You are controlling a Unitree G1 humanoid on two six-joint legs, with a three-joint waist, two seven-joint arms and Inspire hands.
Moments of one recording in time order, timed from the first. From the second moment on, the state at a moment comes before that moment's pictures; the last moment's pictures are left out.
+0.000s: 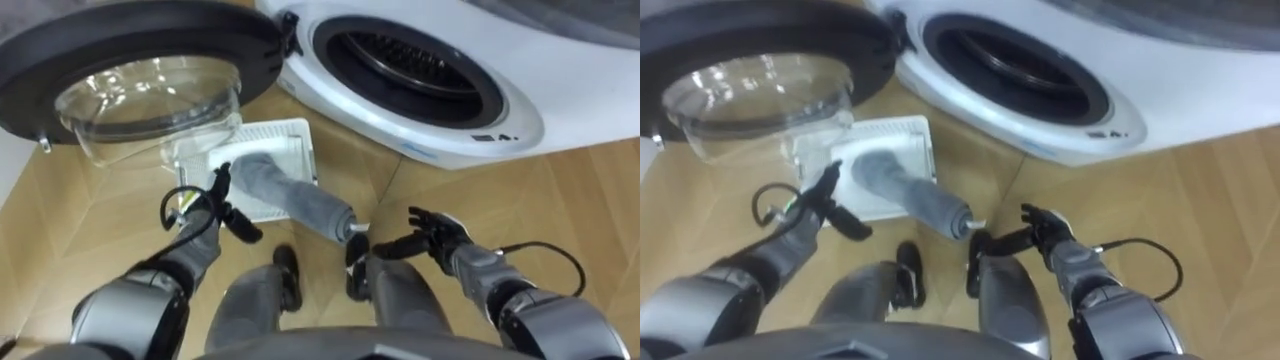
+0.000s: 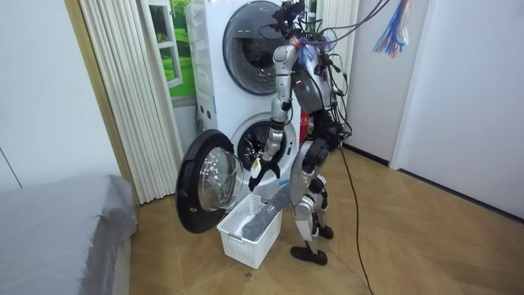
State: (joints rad) left arm -0.40 0.14 -0.17 1.32 0.45 -0.13 0.27; right arm -0.29 -0.16 0.27 1.35 0.13 -0.09 0.06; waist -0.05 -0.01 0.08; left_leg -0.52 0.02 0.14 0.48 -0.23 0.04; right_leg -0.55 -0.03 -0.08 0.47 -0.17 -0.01
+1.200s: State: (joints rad) left arm -0.54 0.17 -0.48 1.32 0.64 -0.16 0.37; right arm -0.38 -0.16 0.46 1.20 0.66 -0.21 0.15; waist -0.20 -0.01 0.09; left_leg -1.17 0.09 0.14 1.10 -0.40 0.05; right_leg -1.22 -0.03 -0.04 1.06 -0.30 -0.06
